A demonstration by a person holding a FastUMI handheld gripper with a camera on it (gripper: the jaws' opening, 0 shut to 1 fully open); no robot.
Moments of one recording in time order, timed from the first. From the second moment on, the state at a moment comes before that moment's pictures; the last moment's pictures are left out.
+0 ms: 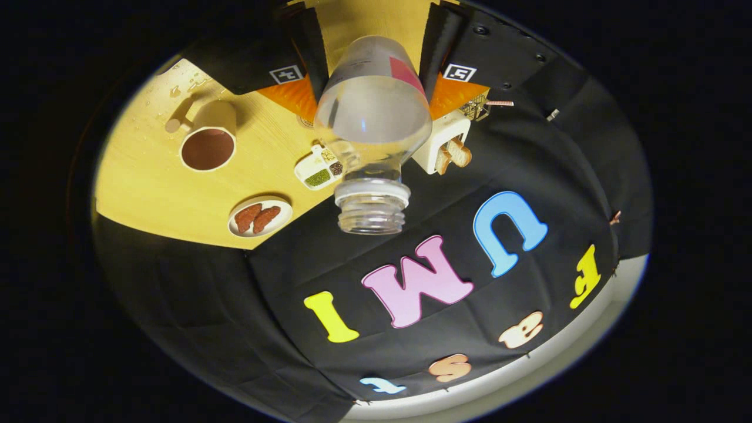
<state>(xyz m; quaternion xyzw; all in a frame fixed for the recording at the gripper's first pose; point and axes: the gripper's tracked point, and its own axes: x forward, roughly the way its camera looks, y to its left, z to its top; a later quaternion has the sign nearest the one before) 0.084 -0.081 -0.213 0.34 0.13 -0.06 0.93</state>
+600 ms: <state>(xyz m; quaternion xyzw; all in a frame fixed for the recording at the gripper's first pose) 0.087 -0.116 -0.285 0.52 0.20 -0.12 0.82</state>
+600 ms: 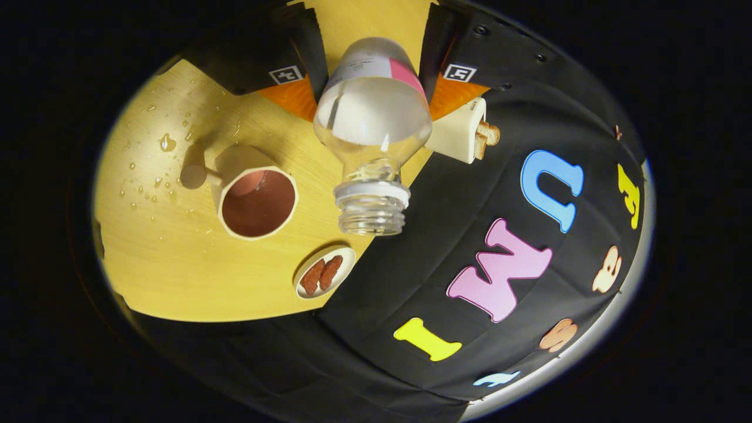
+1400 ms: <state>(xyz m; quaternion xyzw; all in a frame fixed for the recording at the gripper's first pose) 0.121 -0.130 -0.300 0.73 0.22 -0.18 0.62</state>
